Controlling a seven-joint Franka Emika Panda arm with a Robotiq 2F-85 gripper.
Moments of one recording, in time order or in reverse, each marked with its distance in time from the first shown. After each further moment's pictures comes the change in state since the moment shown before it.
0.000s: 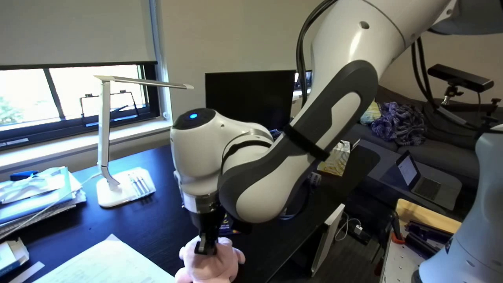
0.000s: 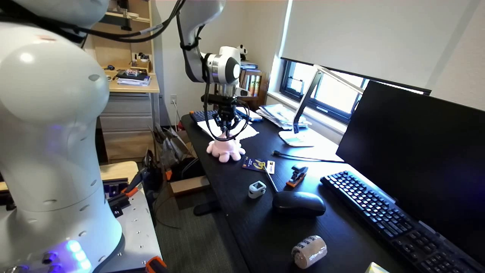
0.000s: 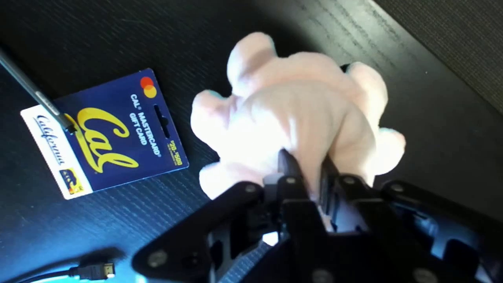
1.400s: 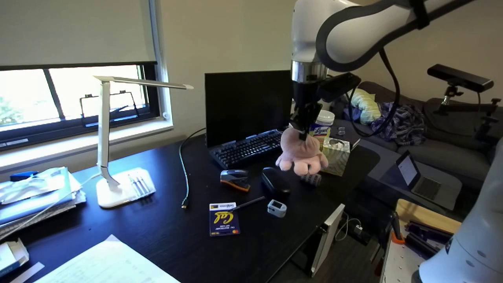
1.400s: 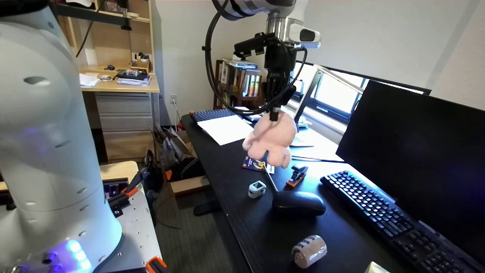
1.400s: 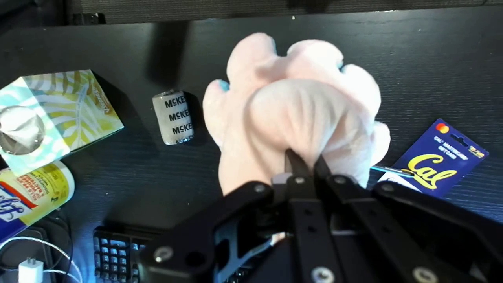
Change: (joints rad) arm -0.389 -0.711 -0.140 -0.347 0.042 -0.367 0.093
